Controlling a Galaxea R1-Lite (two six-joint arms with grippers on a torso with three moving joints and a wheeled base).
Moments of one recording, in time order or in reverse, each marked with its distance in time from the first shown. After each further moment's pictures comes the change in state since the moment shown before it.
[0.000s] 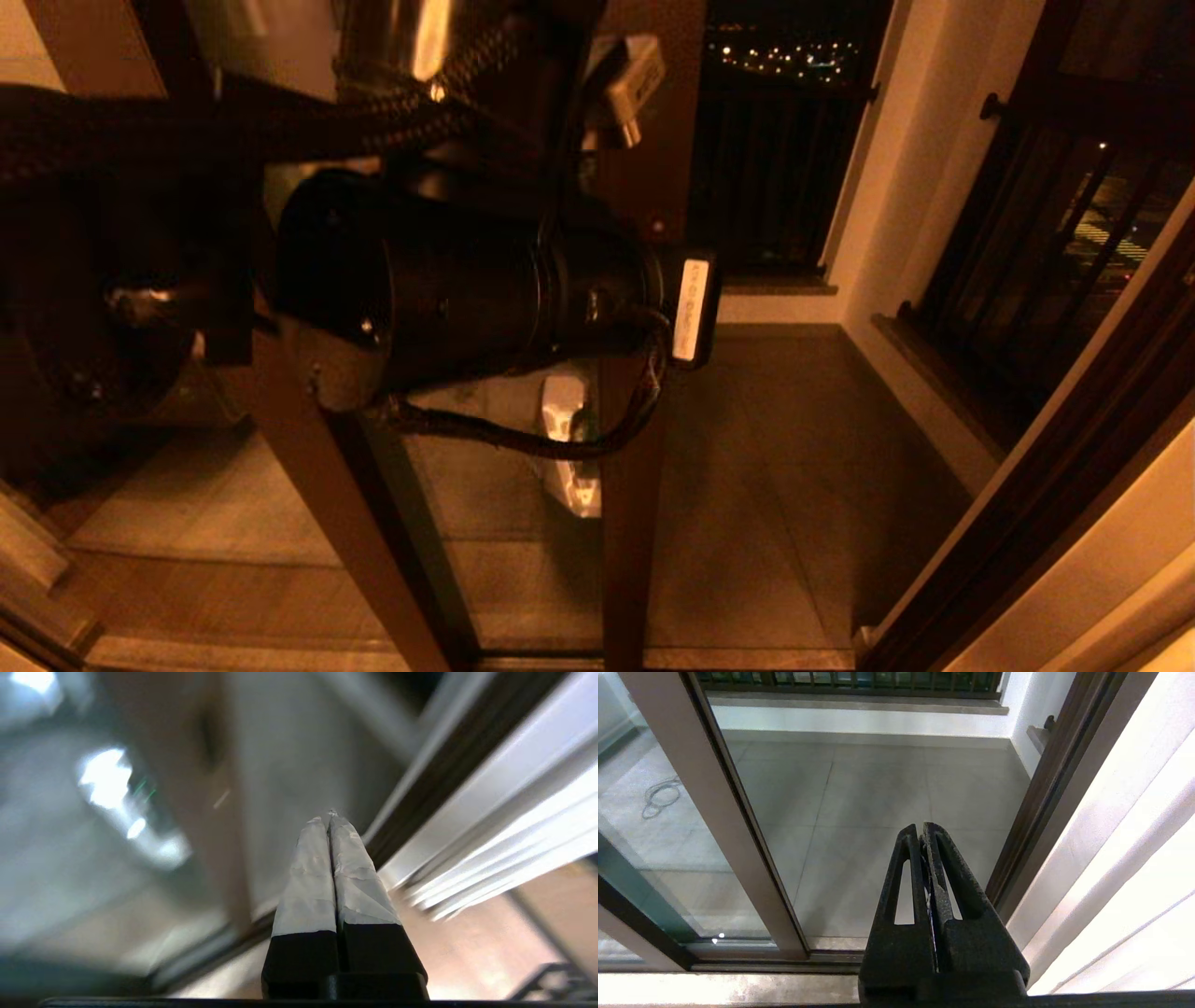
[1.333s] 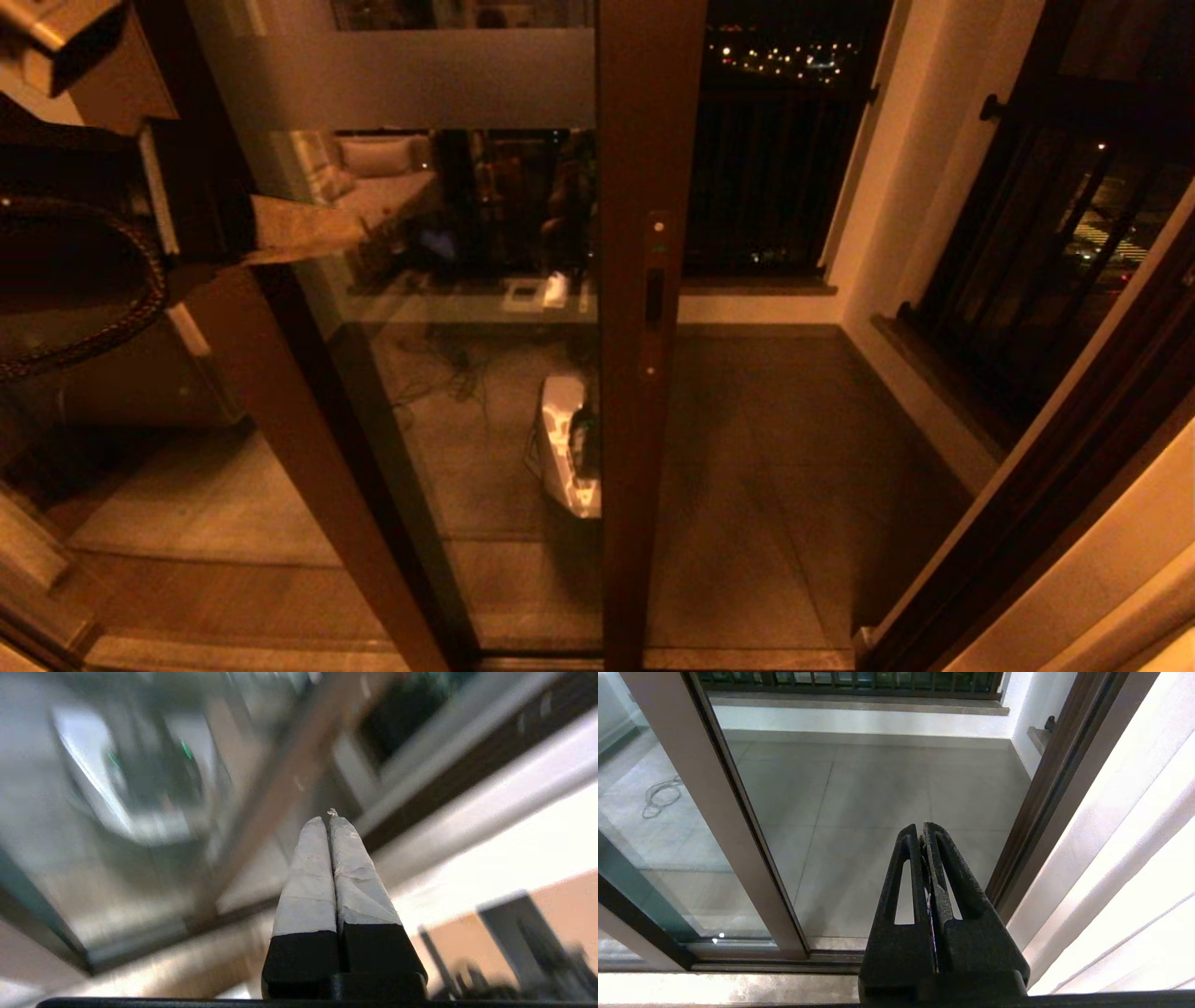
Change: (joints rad) left arm 0.555 -0.395 0.238 0.059 -0.588 -0.146; right arm 0.000 0.000 0.000 0.000 0.000 0.000
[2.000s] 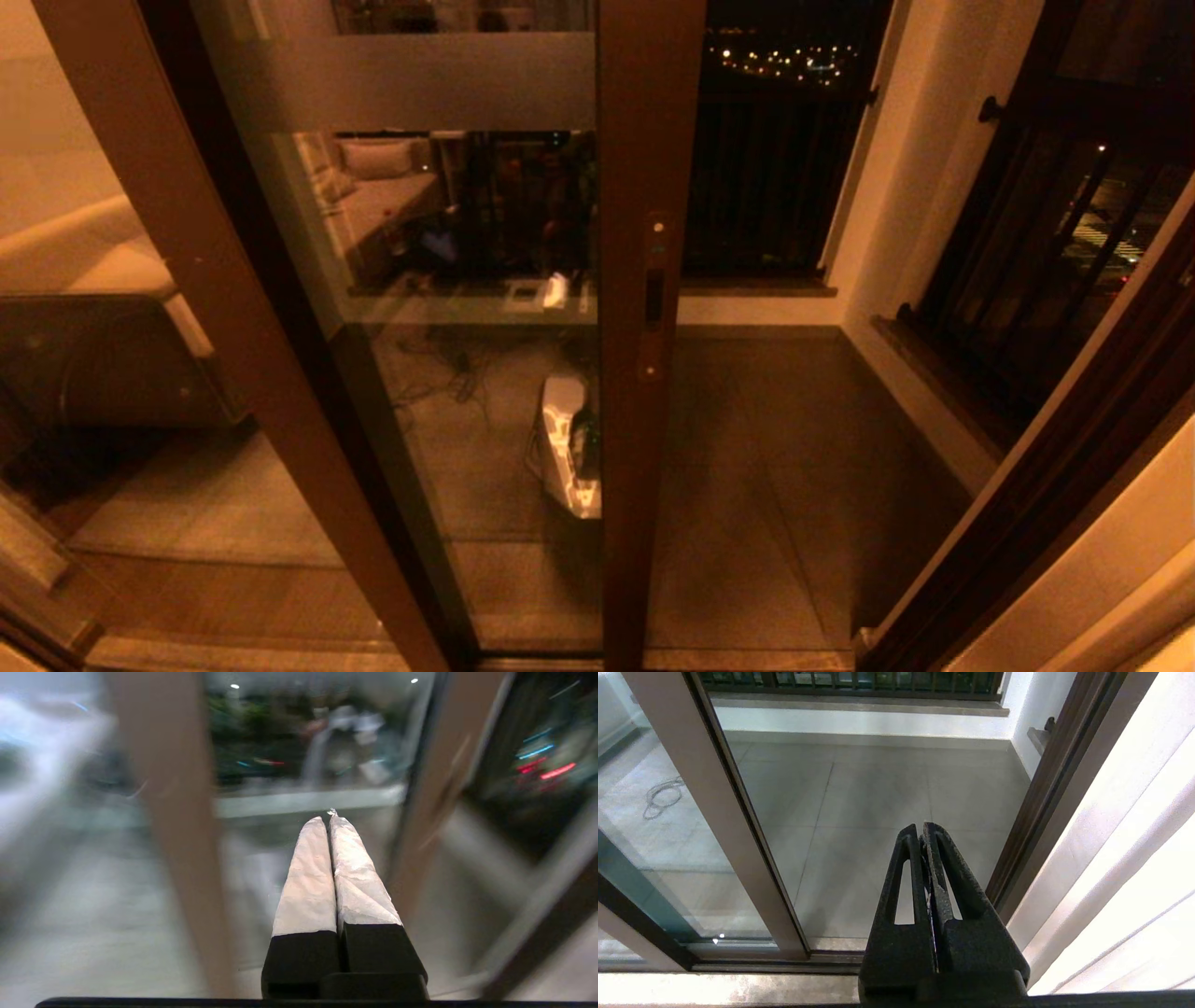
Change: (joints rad) left arm 0.387 -0.531 0.437 -0.290 0.006 0.232; right arm 0.000 0.000 0.000 -0.001 0.000 0.000
